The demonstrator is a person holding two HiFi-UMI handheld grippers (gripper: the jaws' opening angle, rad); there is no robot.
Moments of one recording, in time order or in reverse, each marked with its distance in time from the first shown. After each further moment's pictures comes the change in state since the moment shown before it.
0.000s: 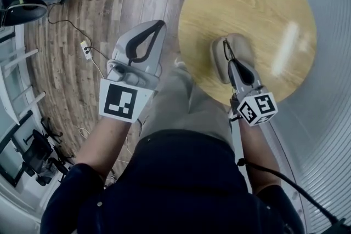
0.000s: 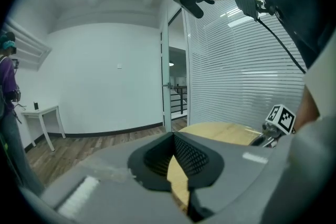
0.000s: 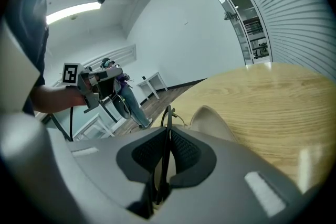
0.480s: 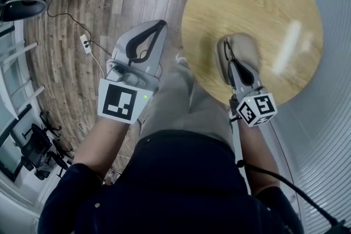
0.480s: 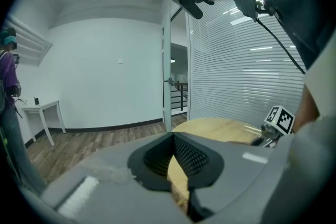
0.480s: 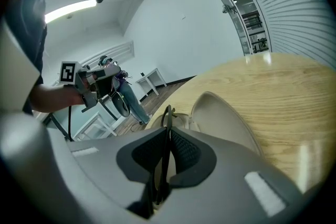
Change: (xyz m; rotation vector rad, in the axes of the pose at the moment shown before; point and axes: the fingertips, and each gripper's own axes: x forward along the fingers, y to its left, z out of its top) left arm 0.000 0.007 -0.025 -0.024 0.046 -0.006; right arm 0.015 -0.001 -0.022 0.032 0.051 -0.007
